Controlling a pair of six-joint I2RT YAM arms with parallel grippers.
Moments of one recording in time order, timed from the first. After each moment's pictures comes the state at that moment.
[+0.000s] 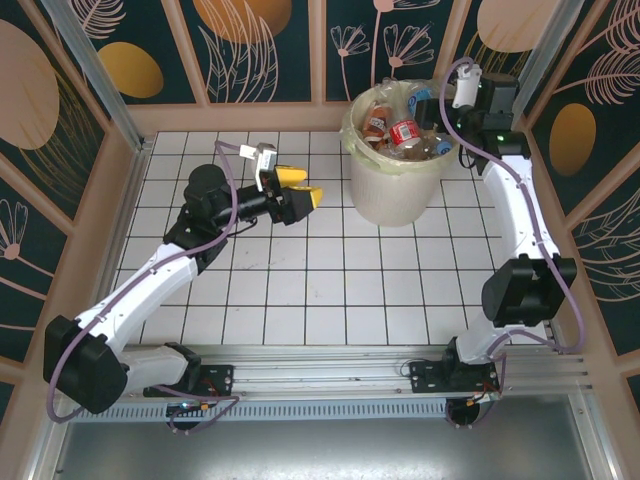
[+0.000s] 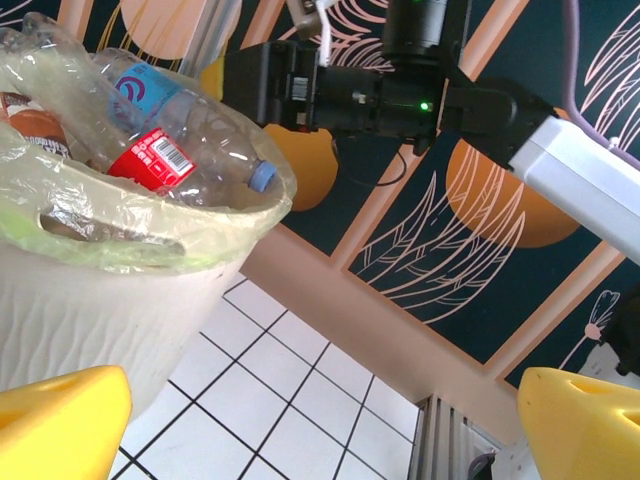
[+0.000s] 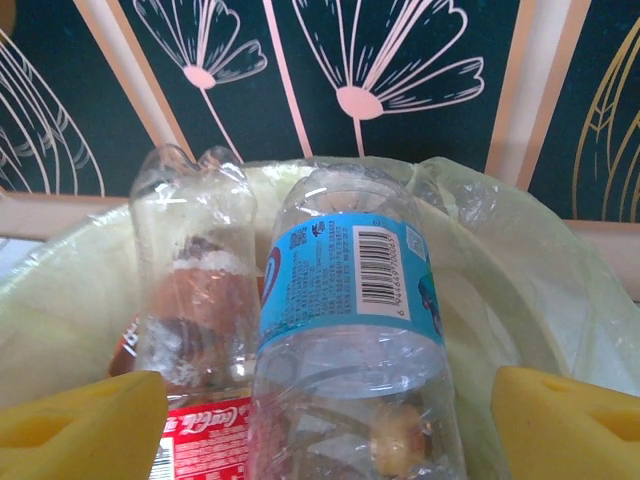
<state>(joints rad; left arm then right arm) -0.52 1.24 1.00 0.28 0.69 -0.55 0.04 1.64 1.72 -0.46 -0.26 0.03</state>
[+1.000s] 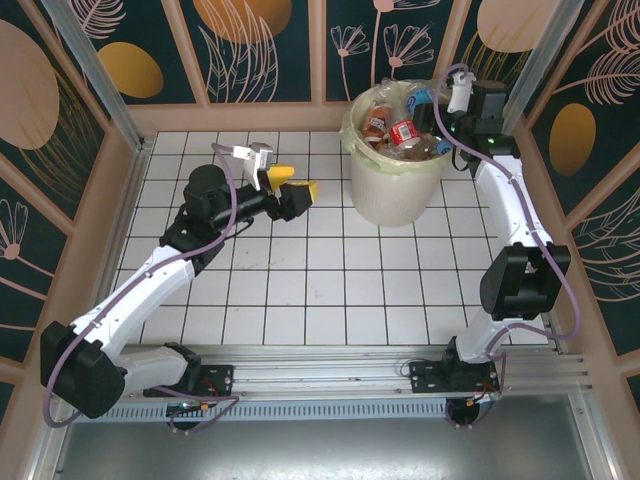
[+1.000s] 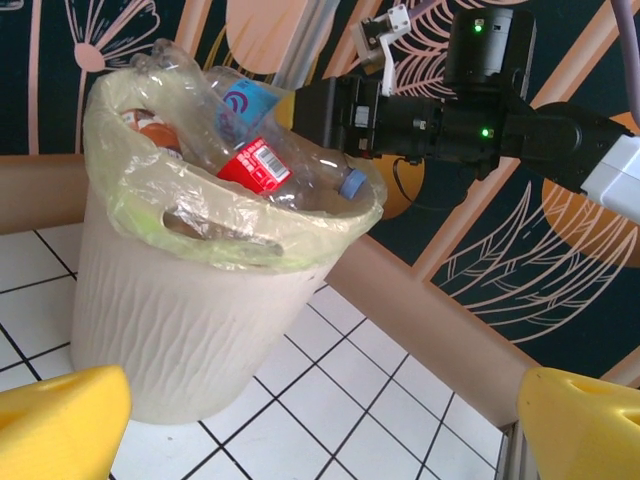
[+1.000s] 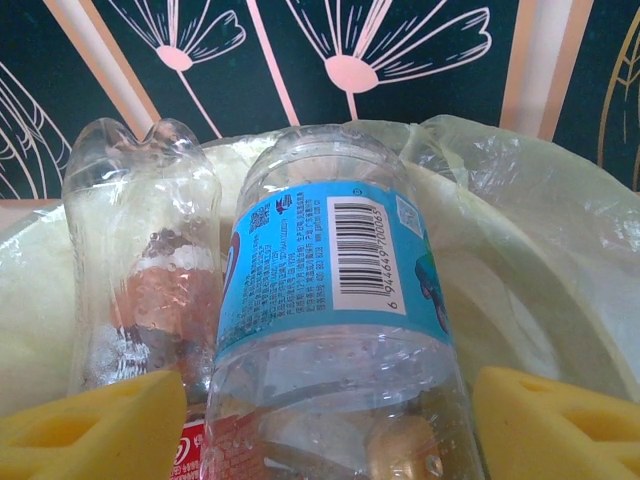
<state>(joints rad) -0.52 1.21 1.00 0.17 0.51 -0.46 0.04 1.69 1.67 -0.37 -0.26 0.08</state>
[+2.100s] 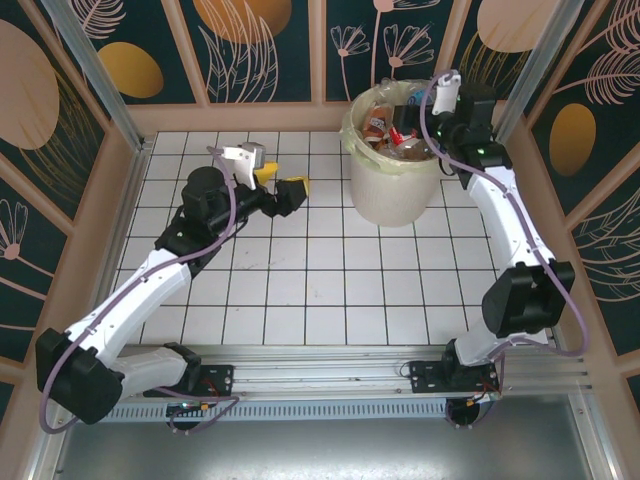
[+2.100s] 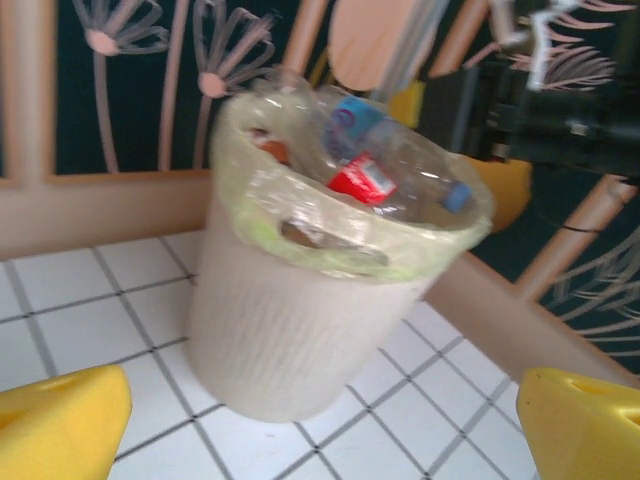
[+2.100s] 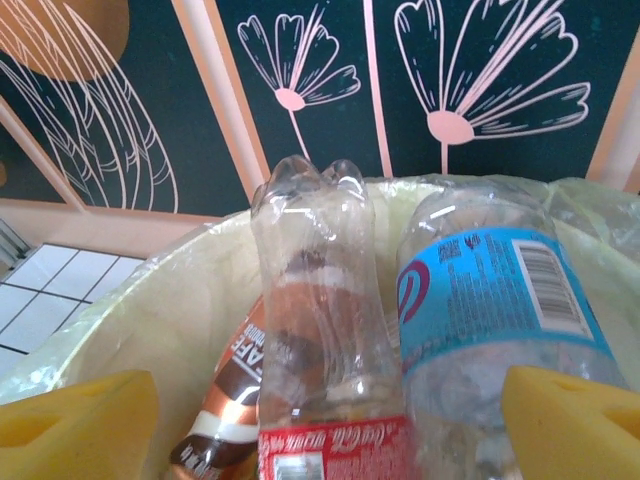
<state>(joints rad) -0.52 1.17 1.00 0.07 0.28 -0.35 0.14 1.56 1.56 -0.29 -0.25 0.08</state>
